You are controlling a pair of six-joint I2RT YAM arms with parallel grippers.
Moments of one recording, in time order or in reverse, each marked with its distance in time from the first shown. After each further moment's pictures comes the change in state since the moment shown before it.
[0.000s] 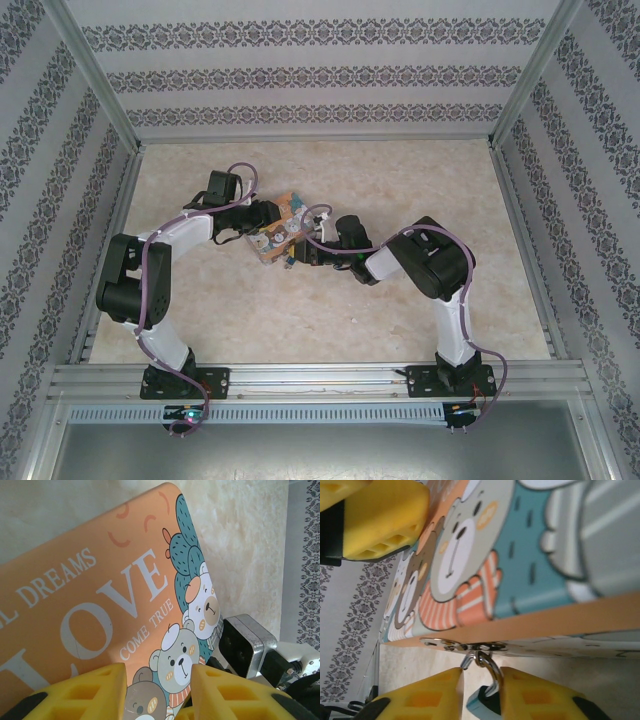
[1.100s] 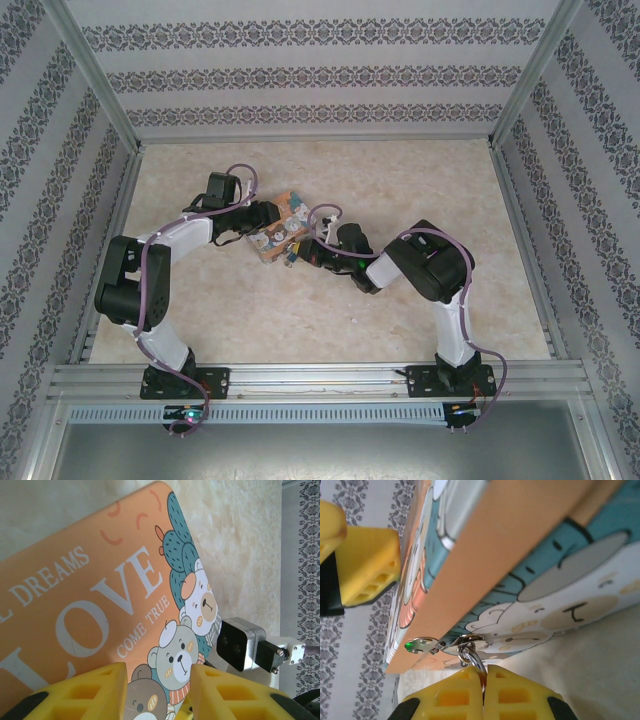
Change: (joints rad) left arm 0.000 -0.014 -0.037 0.061 -0.007 0.000; right arm 0.024 -0.010 -0.074 0.134 0.198 0.285
